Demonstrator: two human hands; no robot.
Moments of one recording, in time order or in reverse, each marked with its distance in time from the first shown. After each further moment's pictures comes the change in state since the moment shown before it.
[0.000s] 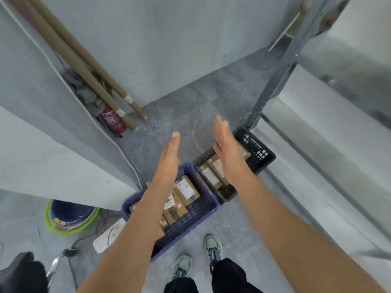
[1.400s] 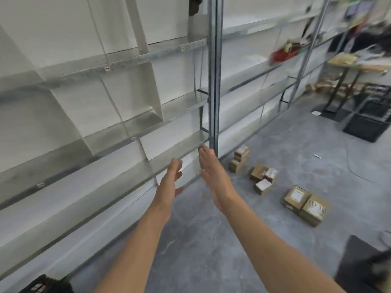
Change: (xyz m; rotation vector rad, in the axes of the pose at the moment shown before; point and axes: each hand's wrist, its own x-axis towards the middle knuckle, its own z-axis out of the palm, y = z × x) left_hand -0.615 -0.173 0.412 0.664 -1.645 0.275; right_hand -0.762 0.019 -0.294 0.347 1.502 -0.490
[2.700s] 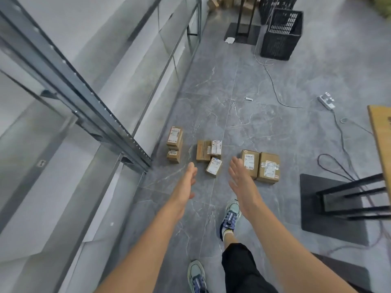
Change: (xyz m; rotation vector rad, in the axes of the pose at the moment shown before) left_hand 0.498 -0.071 0.353 0.339 -0.633 -0.459; right_hand 0.326 0.066 -0.404 0.193 0.788 0.332
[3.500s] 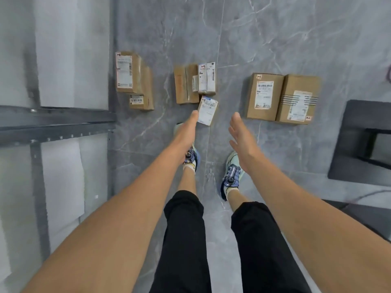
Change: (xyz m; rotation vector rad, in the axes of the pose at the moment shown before) left_hand 0.445 -0.067 0.104 0.279 -0.019 -0.444; right_hand 0.401 0.165 -0.118 0.064 0.122 0.478
